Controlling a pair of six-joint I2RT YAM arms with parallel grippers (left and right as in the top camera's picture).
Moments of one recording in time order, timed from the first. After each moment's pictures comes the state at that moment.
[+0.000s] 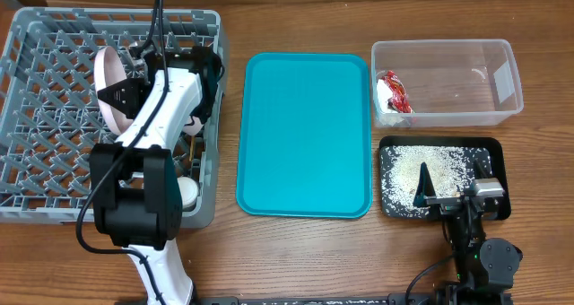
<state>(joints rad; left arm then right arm) -0.13 2.02 1.57 -1.30 -1.52 -0.81 -0.10 0.01 0.02 -0.02 -0.17 0.02</state>
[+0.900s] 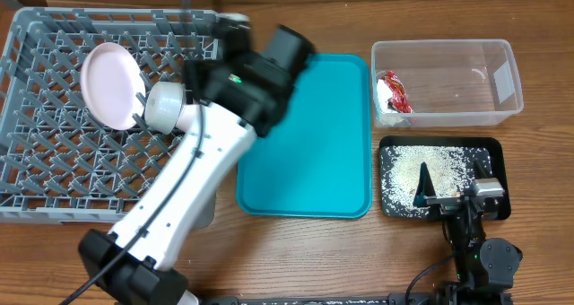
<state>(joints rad) -0.61 1.71 1.77 -1.21 -0.92 -0.54 -0.10 0.01 0.02 -0.02 -0.17 0.02</state>
